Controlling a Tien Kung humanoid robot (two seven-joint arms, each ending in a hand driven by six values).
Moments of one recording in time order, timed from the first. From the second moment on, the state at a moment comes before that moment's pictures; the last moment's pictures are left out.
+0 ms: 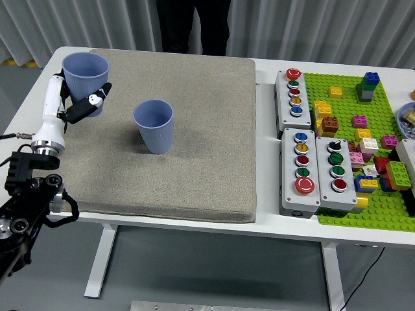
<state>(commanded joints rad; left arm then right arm) -0.28 0.19 -1.32 -1.14 1.33 0.31 -0.27 0.16 -0.06 1.10 0.18 -0.59 0.06 -0.21</state>
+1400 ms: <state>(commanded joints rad) -0.21 0.12 -1.22 -1.03 1.04 0.42 -0.46 0.16 -0.06 1.10 0.18 -0.60 0.06 -0.22</state>
